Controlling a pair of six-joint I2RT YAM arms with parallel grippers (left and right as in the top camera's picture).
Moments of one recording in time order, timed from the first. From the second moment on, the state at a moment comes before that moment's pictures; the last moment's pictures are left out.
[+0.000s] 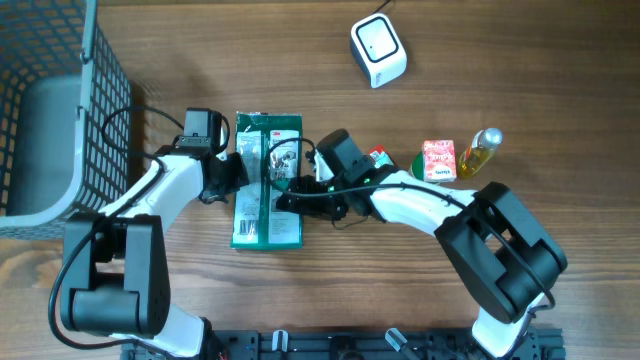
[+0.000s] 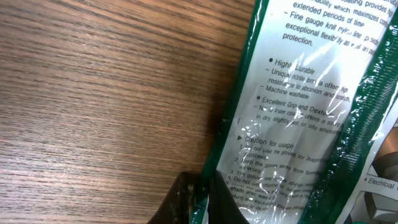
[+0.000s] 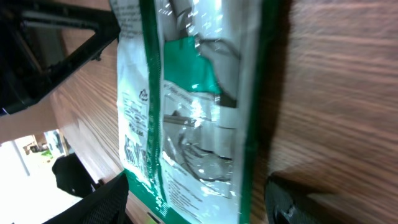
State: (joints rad) left arm -0.08 1.72 0.89 -0.50 0.09 -0.36; right arm 0.70 1.92 0.98 -0.06 -0.59 0.82
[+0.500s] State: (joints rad) left arm -0.28 1.72 0.89 -0.51 0.12 -0.38; right arm 0.71 1.92 0.97 -0.06 -0.59 0.86
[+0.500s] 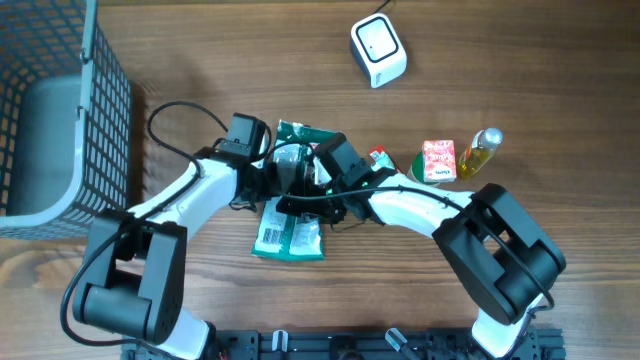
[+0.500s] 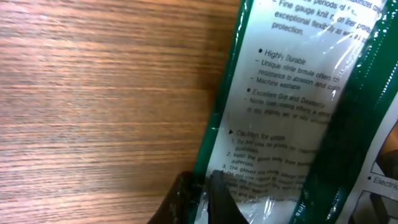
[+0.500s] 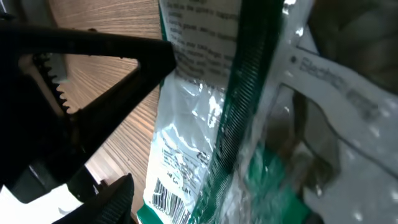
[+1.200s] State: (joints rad) left arm -0.30 1.72 0.89 -0.51 0.12 -0.40; right arm 0.71 1.92 0.96 -0.06 -0.56 0.87
